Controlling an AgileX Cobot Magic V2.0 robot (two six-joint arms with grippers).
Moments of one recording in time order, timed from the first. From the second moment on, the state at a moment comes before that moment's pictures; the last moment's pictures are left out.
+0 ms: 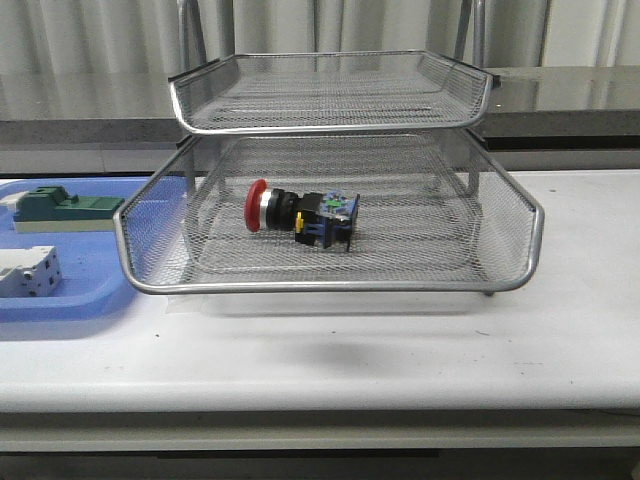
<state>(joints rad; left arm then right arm) -0.08 0.33 -0.25 -0.64 -0.03 0.58 0.03 0.53 -0.72 0.01 0.98 -0.02</state>
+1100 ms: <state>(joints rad) -0.08 0.33 -0.25 -0.64 -0.03 0.58 0.03 0.53 -0.72 0.01 0.98 -0.02</state>
